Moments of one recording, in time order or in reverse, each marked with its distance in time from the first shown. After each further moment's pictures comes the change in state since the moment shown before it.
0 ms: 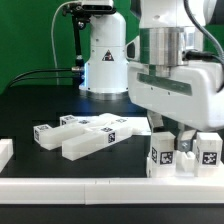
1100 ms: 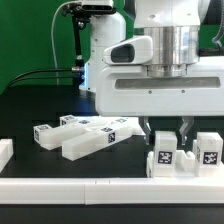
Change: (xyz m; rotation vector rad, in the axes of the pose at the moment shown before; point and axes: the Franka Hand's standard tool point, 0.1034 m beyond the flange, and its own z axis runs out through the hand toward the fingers) arm 0.012 0.001 -0.004 0.007 0.011 -0.680
